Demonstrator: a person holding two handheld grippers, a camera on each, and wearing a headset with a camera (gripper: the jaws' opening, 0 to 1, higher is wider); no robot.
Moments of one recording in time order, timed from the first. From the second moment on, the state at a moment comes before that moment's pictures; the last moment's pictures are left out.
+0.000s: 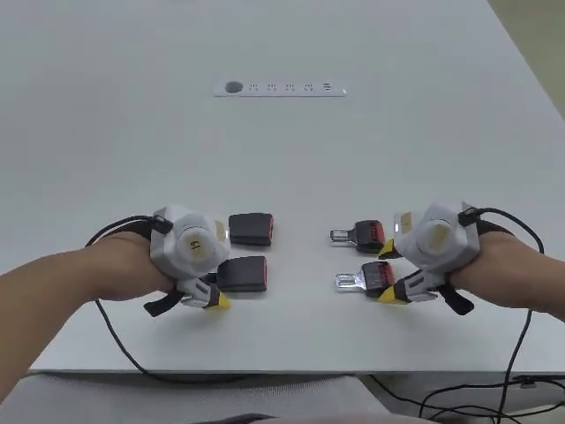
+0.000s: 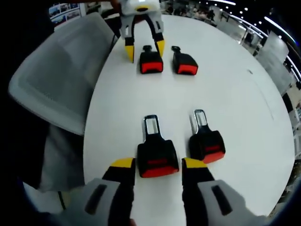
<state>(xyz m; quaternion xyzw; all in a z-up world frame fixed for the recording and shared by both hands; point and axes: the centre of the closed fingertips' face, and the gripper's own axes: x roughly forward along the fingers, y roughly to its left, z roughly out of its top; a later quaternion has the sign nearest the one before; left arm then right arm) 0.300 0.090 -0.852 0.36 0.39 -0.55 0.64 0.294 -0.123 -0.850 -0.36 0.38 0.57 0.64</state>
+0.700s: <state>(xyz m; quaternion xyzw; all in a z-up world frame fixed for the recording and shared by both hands) 0.301 0.085 -0.851 0.36 0.38 -0.58 0.63 0.295 -0.121 -0.854 -0.35 0.41 0.58 0.61</state>
